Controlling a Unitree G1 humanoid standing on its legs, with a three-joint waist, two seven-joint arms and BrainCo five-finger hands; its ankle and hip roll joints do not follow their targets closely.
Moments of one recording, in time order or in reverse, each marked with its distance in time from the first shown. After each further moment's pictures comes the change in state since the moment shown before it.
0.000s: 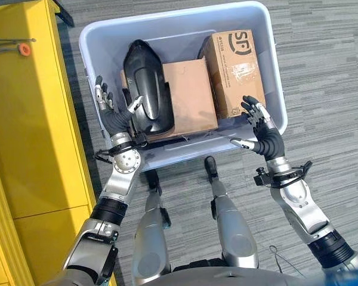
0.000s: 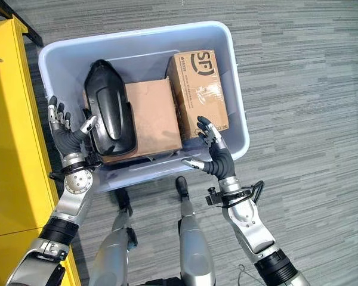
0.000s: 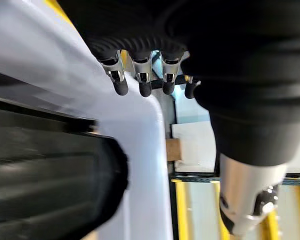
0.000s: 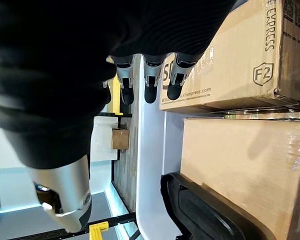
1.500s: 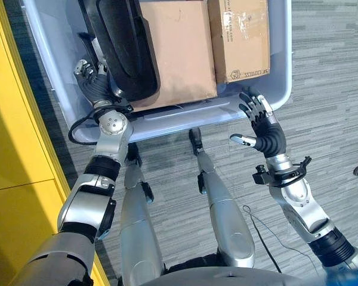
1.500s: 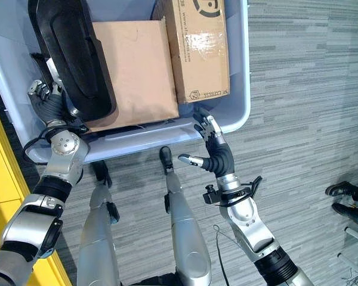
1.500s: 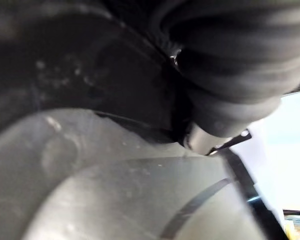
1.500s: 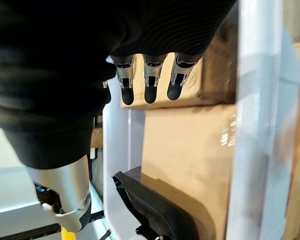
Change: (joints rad) left arm -0.343 0.102 -0.009 0.381 -0.165 0.056 0.017; right arm -0.025 -0.020 0.032 -0.071 0.048 -0.035 -0.005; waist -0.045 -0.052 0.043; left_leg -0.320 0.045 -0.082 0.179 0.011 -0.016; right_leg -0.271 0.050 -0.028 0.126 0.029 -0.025
